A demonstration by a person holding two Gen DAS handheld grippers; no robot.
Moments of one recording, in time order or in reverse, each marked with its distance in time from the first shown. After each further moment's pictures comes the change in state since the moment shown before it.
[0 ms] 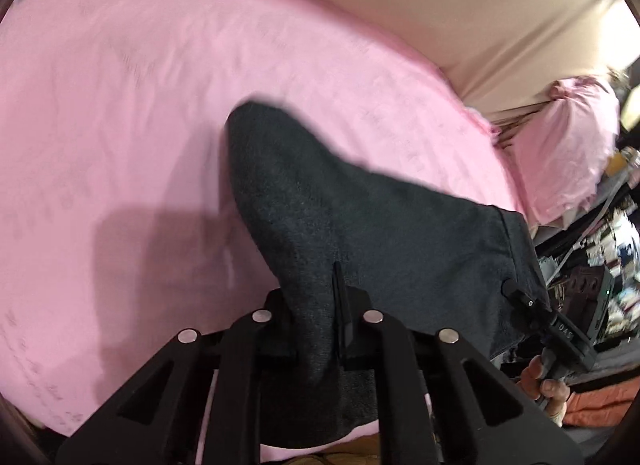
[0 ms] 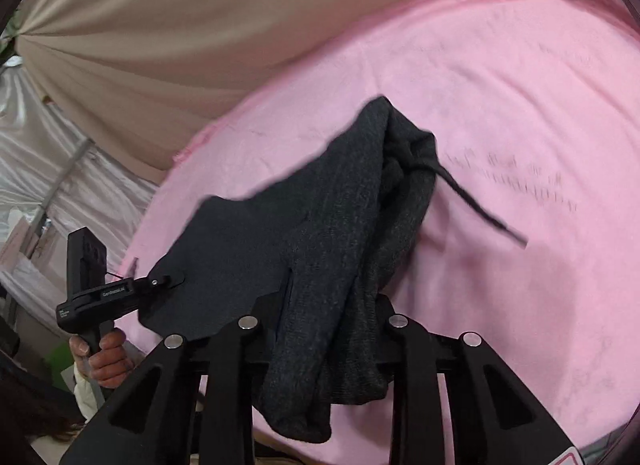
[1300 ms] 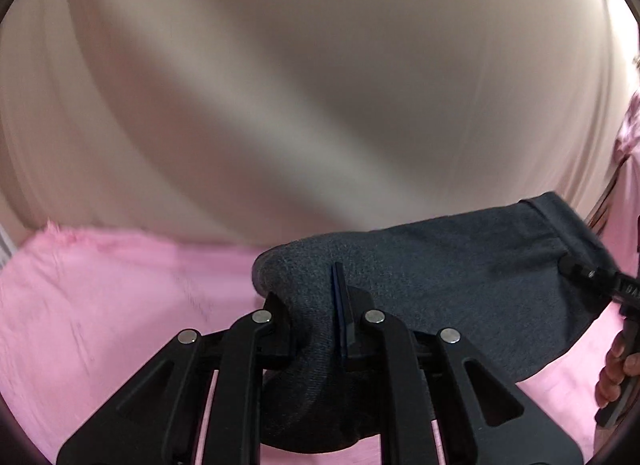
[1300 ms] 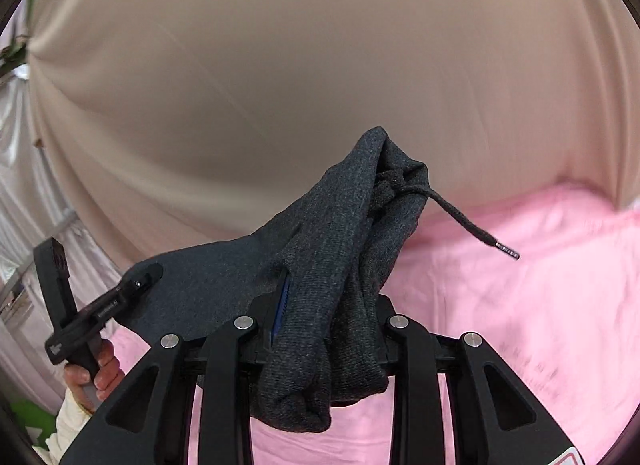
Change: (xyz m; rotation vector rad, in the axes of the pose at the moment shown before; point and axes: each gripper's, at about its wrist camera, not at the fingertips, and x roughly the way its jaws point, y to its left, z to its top) left arm 0.078 -0.013 0.281 0.284 -0.440 0.326; right arm 0.141 0.016 0.294 -0.156 -0.233 0.015
